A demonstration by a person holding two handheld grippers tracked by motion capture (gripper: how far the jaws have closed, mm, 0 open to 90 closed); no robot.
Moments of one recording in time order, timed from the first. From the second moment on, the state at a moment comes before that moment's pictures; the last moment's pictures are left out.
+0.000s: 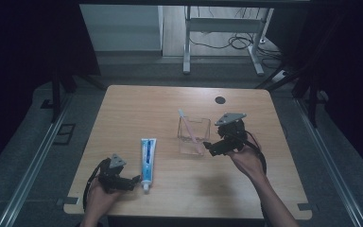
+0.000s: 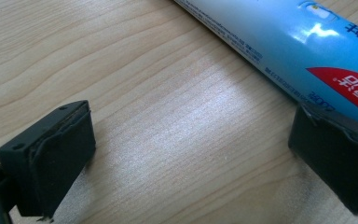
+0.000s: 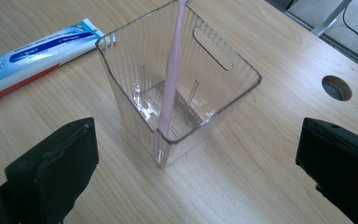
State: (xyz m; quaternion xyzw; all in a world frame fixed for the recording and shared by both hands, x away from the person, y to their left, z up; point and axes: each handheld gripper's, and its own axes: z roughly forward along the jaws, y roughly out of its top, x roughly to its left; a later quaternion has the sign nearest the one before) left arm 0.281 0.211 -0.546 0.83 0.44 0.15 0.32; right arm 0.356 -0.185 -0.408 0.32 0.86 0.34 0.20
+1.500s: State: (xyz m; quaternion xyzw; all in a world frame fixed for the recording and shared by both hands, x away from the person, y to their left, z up) left arm 0.281 0.211 -0.546 0.83 0.44 0.15 0.32; right arm 0.307 -0.256 -0.493 0.39 0.84 0.32 0.20
